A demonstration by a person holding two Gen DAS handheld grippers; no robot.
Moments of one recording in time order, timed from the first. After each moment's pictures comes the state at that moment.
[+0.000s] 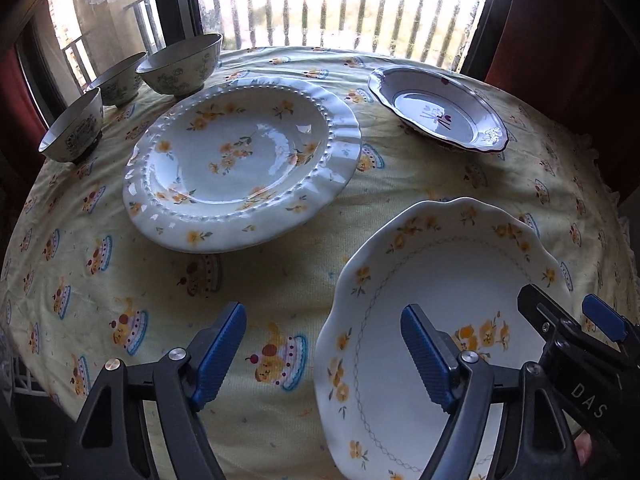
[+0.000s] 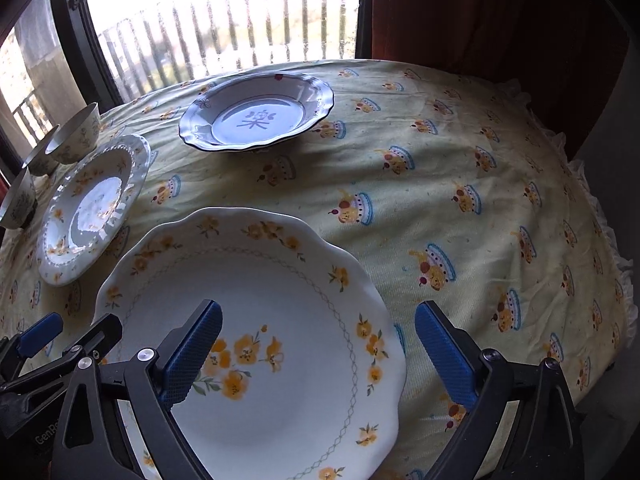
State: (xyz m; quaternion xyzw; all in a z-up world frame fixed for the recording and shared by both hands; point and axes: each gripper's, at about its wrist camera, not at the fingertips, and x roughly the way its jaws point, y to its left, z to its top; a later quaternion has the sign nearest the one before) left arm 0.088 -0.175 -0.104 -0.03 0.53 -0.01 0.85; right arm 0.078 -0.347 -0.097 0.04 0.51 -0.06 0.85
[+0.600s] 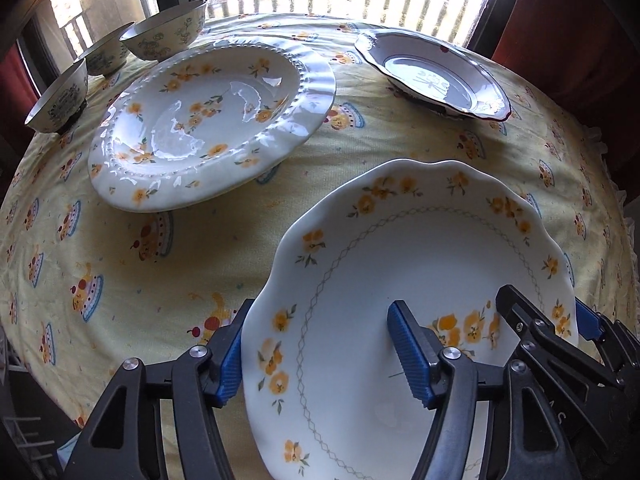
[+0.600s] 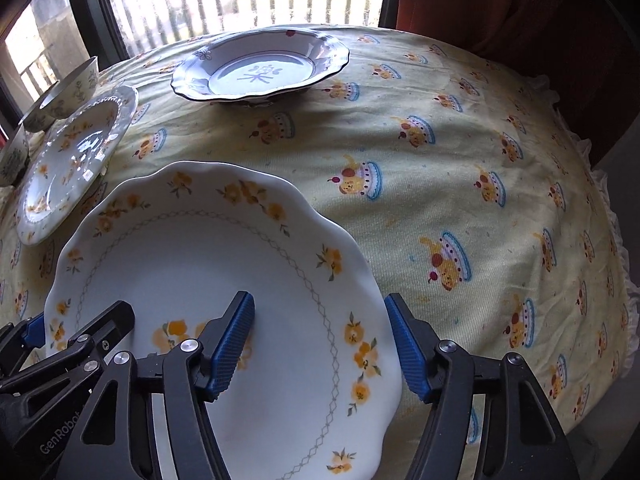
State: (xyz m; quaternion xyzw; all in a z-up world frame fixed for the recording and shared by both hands) left arm 0.093 -0.197 -0.124 -0.05 0.57 0.00 0.82; right arm 0.092 -0.354 -0.124 0.00 0.56 -0.03 0.83
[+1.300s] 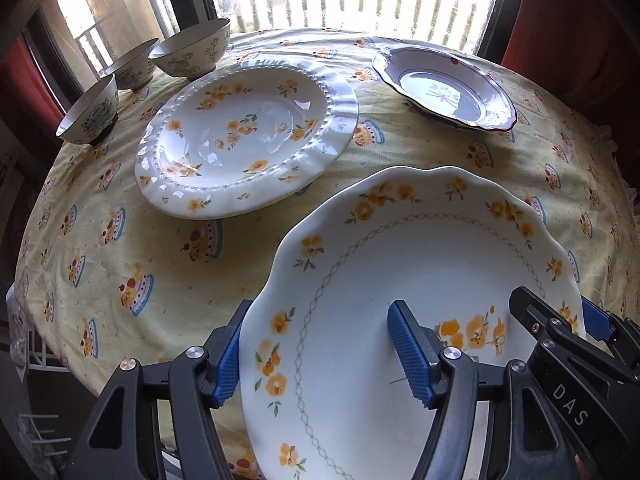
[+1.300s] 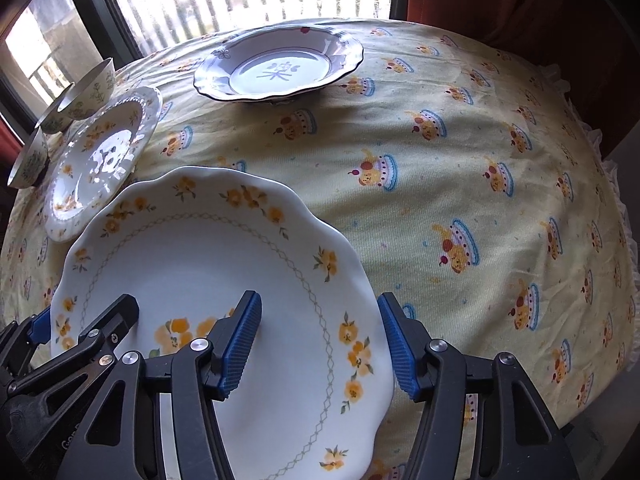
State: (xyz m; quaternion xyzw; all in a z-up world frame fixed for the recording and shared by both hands) left arm 0.080 -0.189 -0.098 -0.02 0.56 0.03 0.83; right arm 0.085 -0.347 -0.105 0.02 0.58 0.00 0.82
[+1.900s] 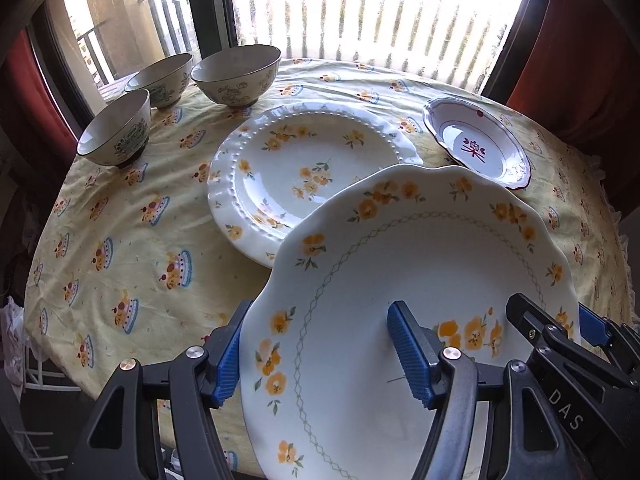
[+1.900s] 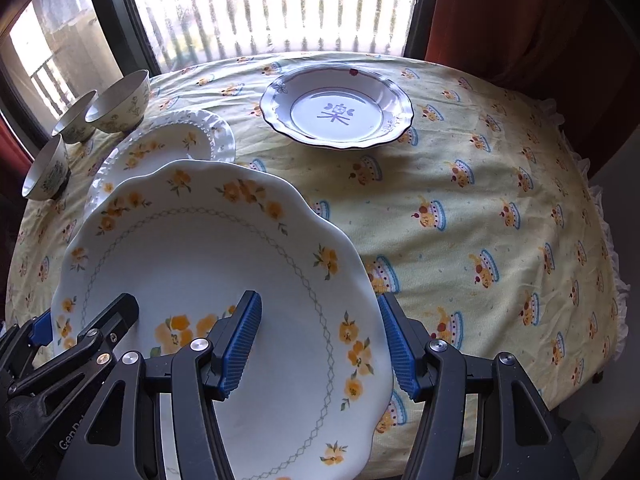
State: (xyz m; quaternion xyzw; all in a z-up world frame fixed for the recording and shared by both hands) left arm 0.093 -0.097 -0.061 -0.03 0.54 0.01 0.84; right arm 0.088 -0.266 -0.060 0.01 0.56 -0.03 0.83
